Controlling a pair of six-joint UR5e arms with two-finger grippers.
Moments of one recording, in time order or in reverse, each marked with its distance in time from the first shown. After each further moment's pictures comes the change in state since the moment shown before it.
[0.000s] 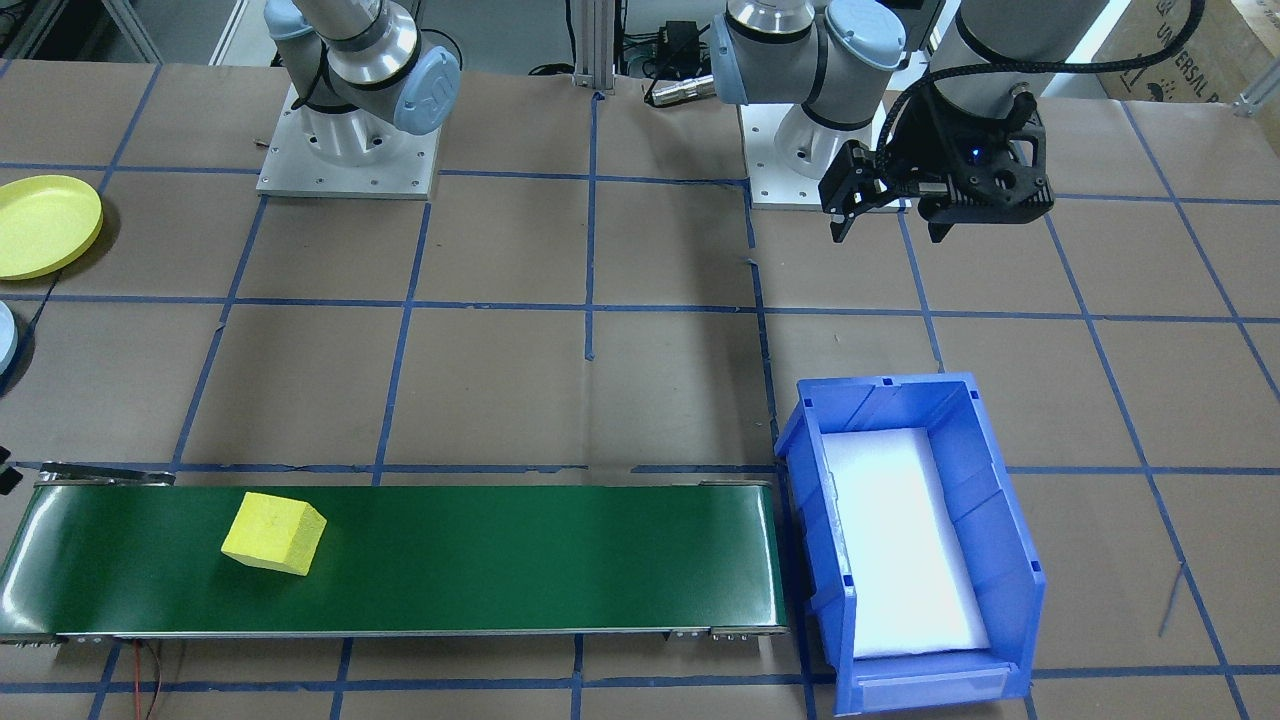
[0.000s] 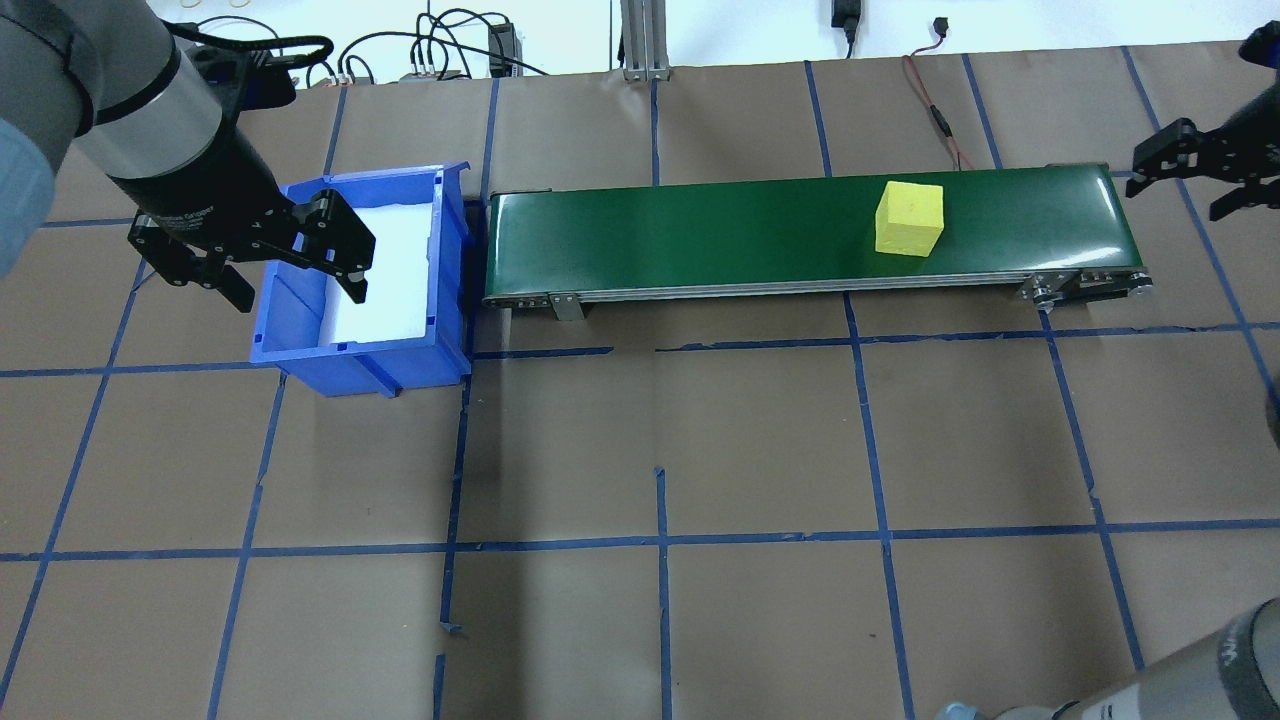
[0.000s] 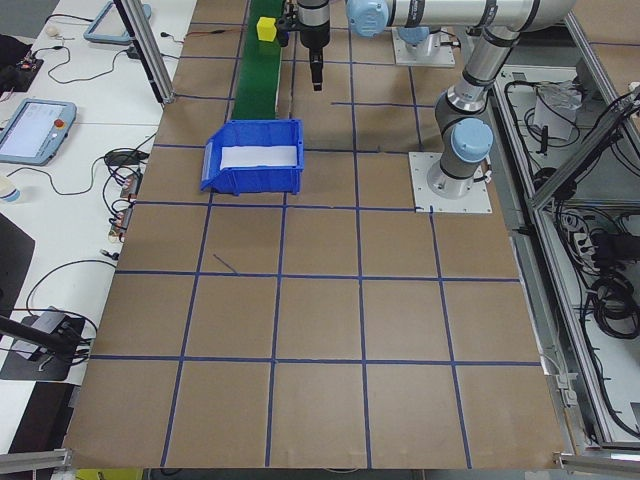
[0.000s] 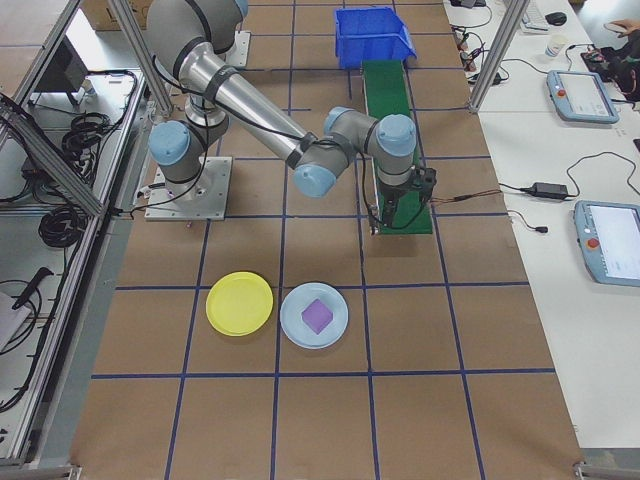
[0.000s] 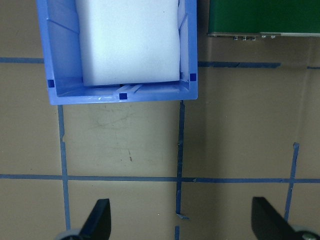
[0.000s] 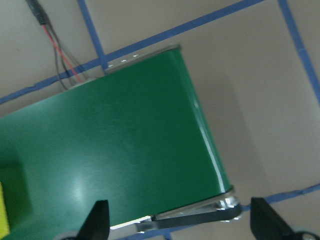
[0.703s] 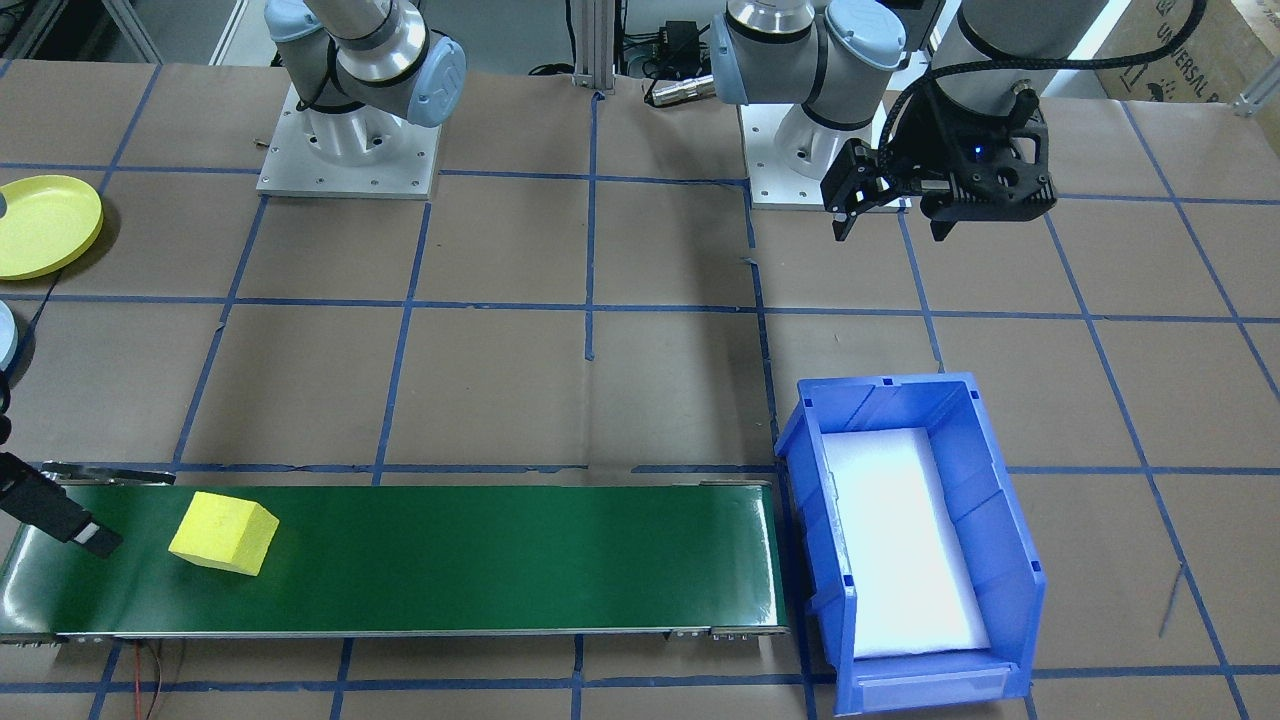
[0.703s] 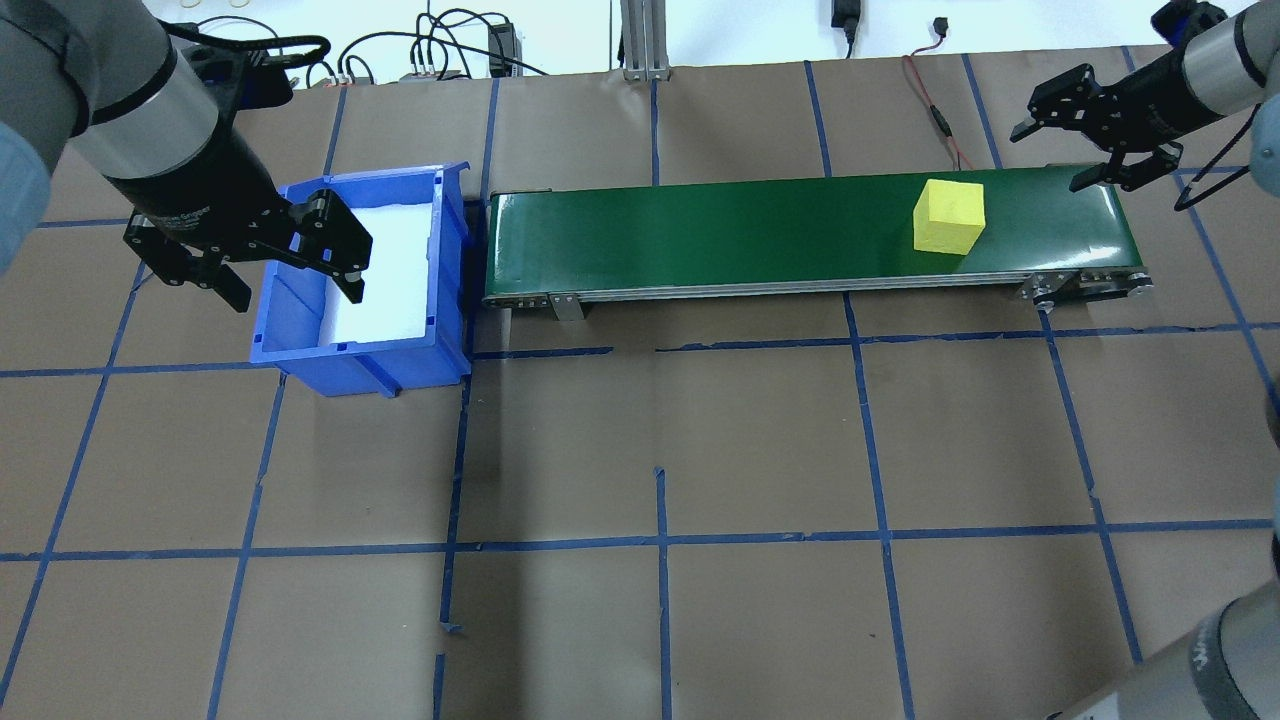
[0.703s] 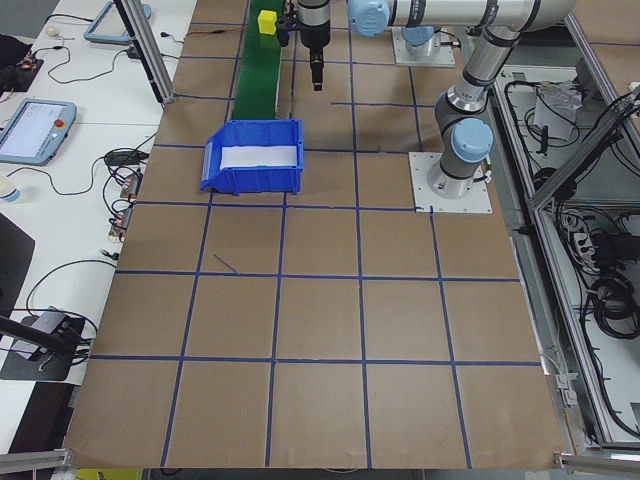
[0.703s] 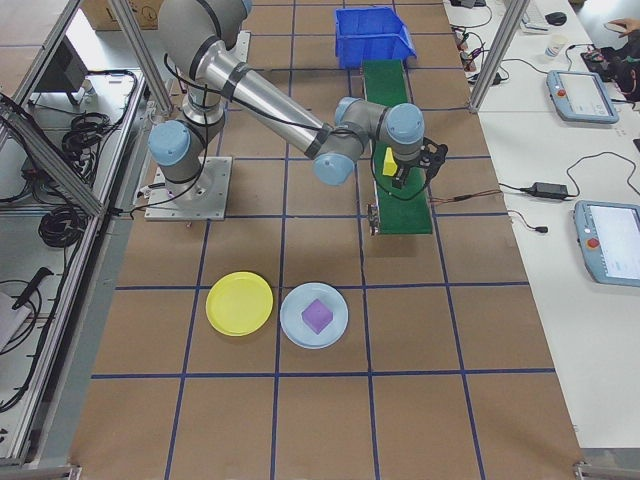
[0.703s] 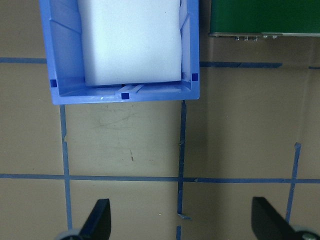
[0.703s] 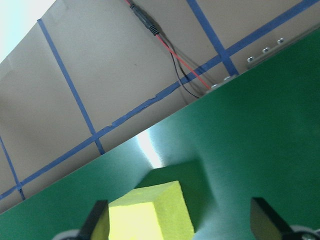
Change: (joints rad) left arm 0.002 0.003 0.000 0.000 0.003 0.001; right arm 0.073 0.035 -0.015 -0.015 0.282 0.241
